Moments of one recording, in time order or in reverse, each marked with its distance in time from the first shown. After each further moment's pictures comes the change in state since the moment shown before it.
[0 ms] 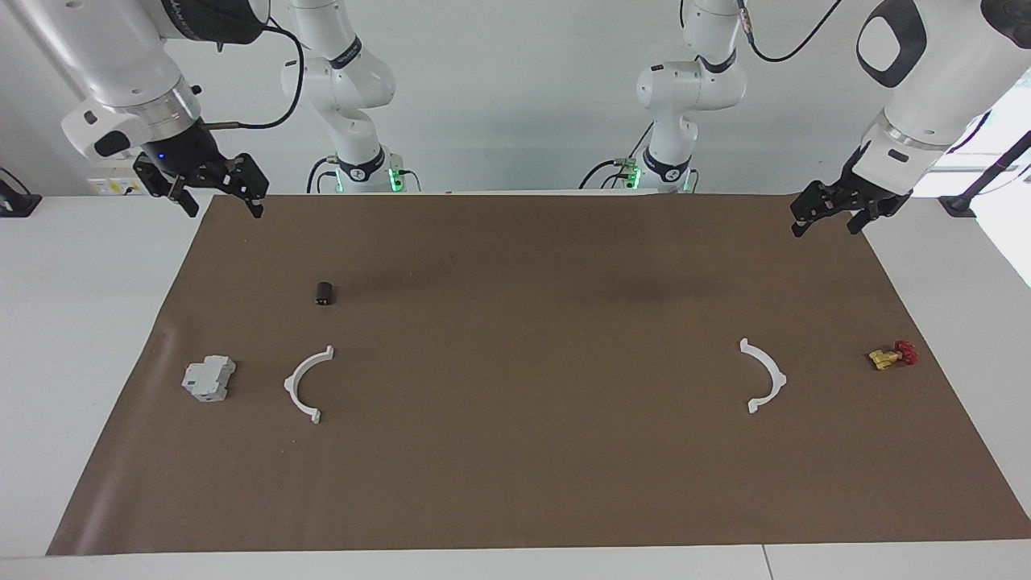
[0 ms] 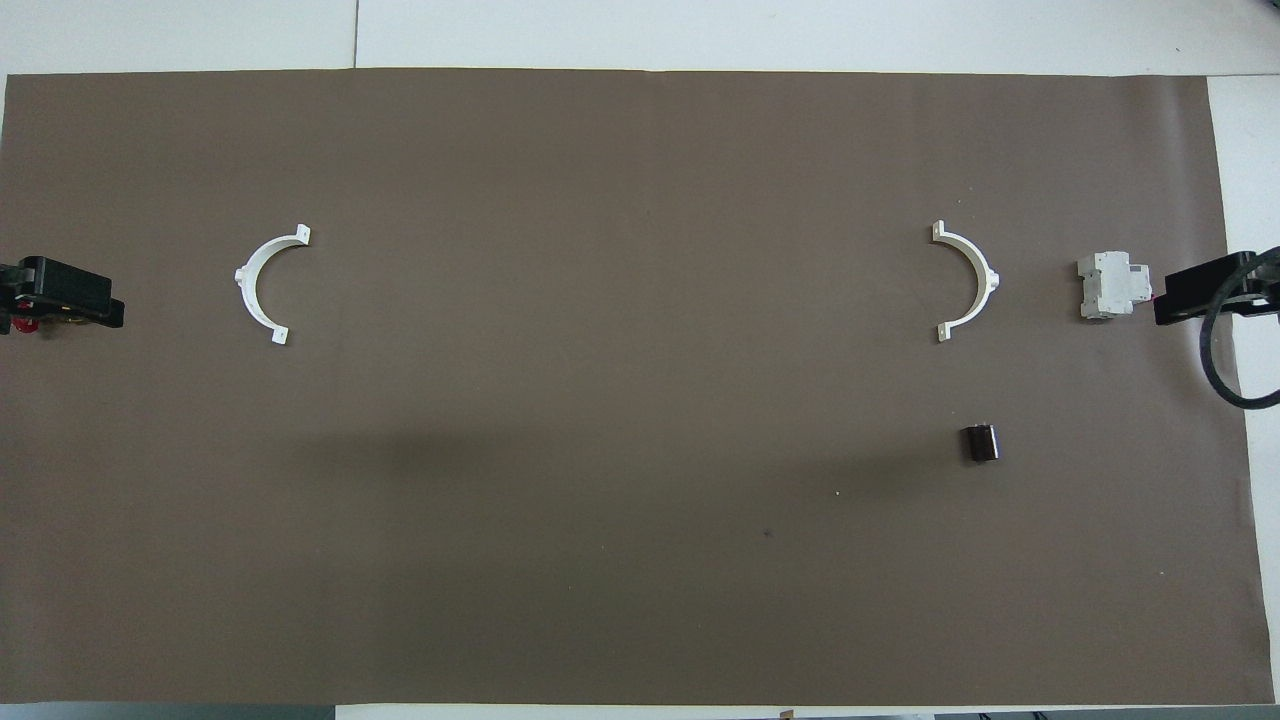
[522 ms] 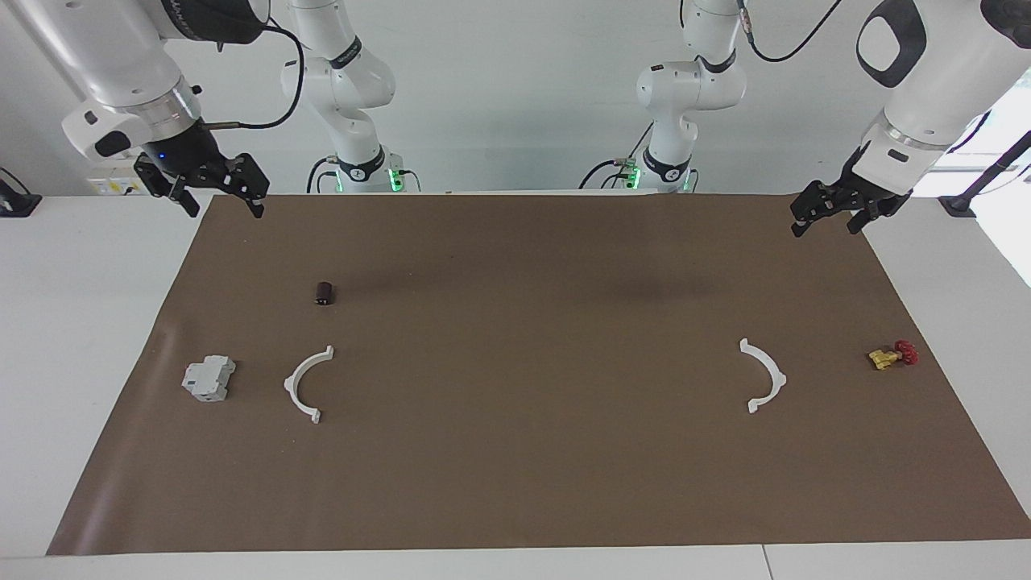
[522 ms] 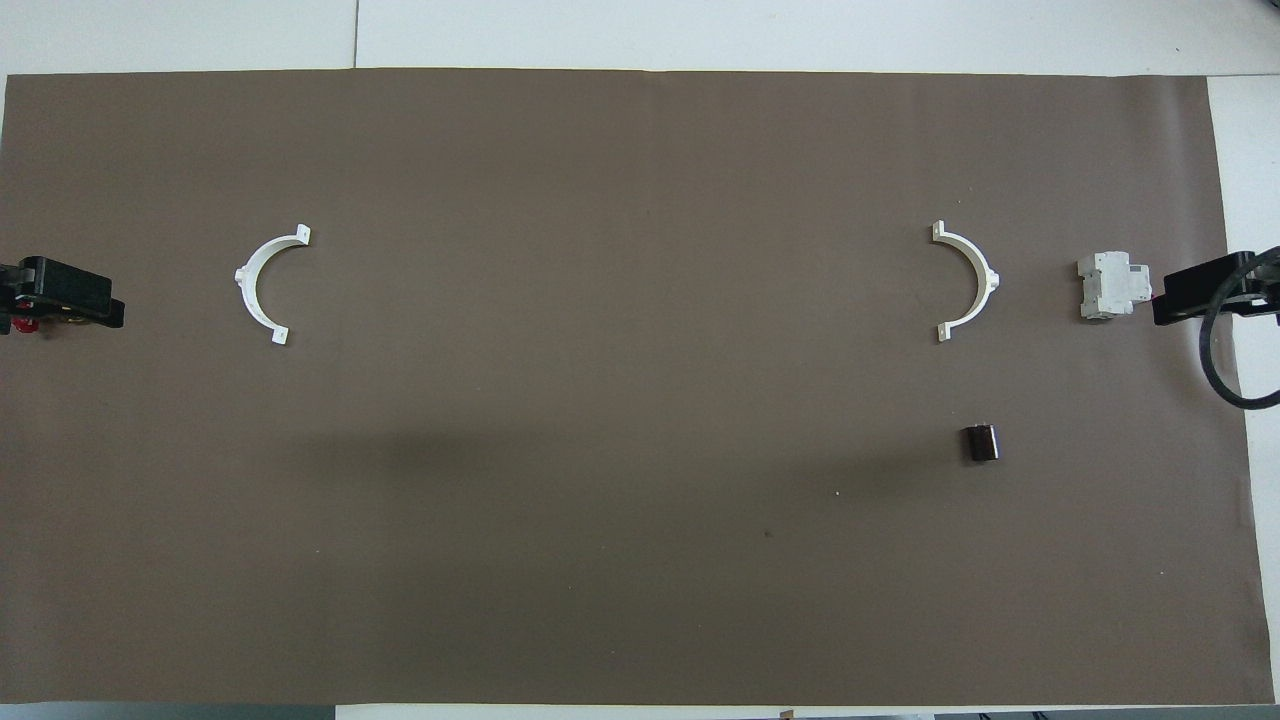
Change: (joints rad) left arm 0.000 0.000 0.000 0.000 0.000 0.000 0.000; right arm 0.003 0.000 0.001 0.000 0.010 0.000 0.000
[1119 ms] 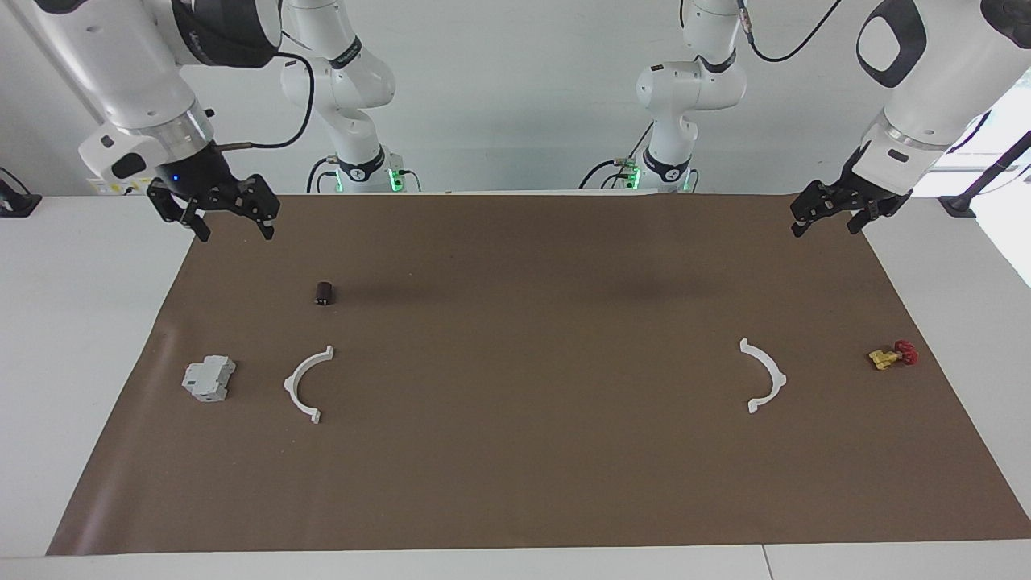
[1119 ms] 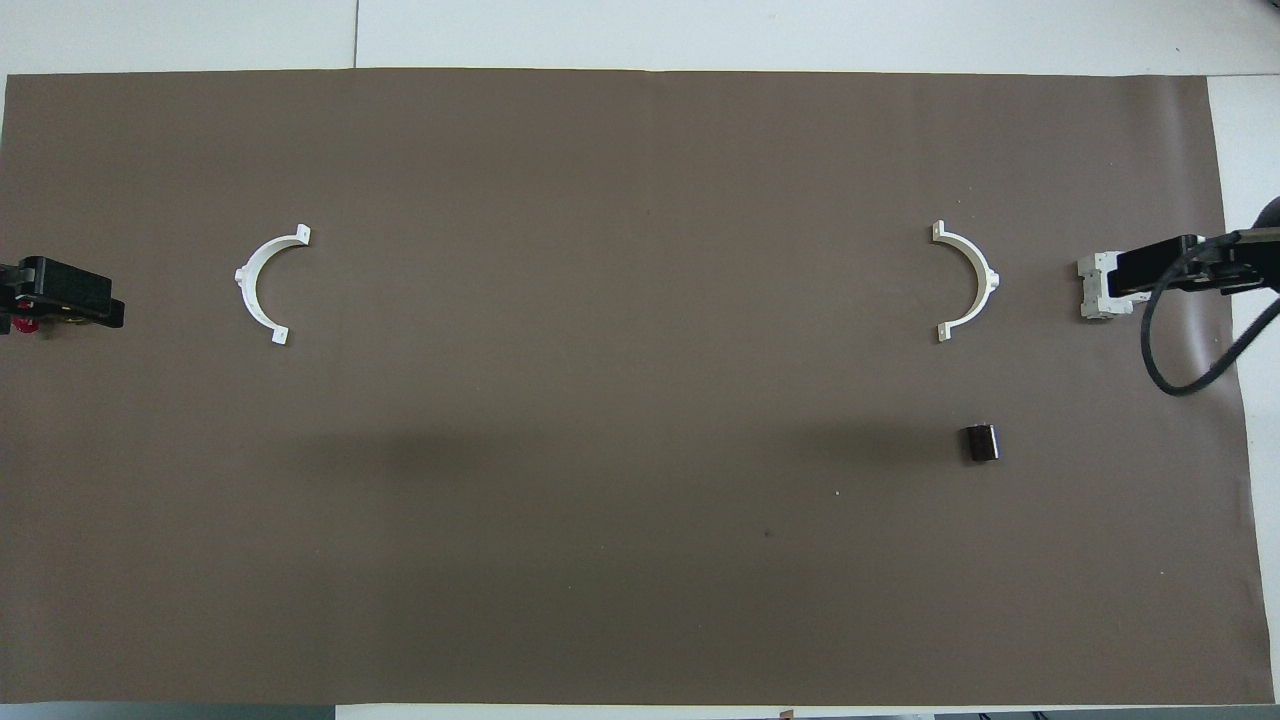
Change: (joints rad) left arm 0.000 0.000 0.000 0.000 0.000 0.000 0.000; right arm 0.002 0.025 0.005 -0.123 0.020 0.226 -0.027
